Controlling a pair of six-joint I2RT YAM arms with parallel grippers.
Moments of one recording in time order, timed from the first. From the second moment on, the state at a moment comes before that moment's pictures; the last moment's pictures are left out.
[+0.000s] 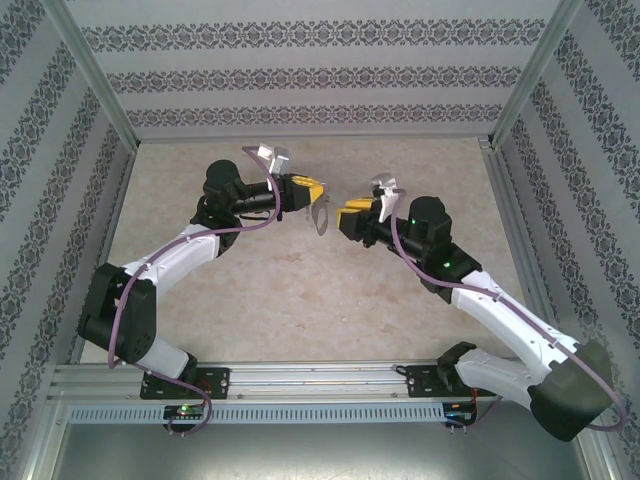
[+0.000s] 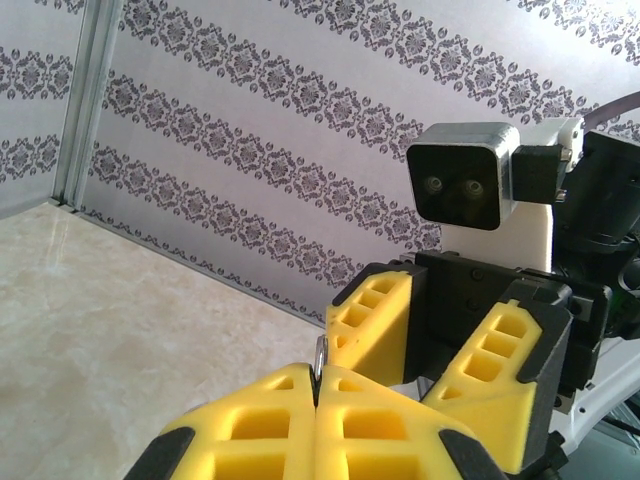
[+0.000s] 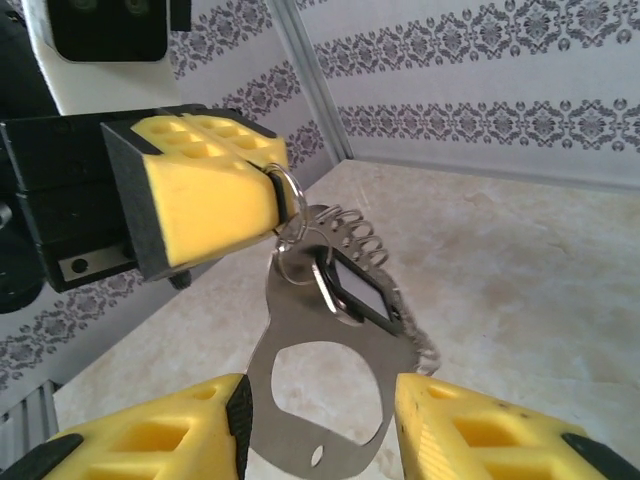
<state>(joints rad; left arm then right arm) -0.38 1.52 1.01 0.63 0.98 -0.48 0.54 1.06 0.78 0.13 -0.39 0.35</state>
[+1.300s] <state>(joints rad) -0.38 1.53 1.00 0.65 0.97 -0.49 0.51 1.25 0.89 0.34 -0.50 0.56</state>
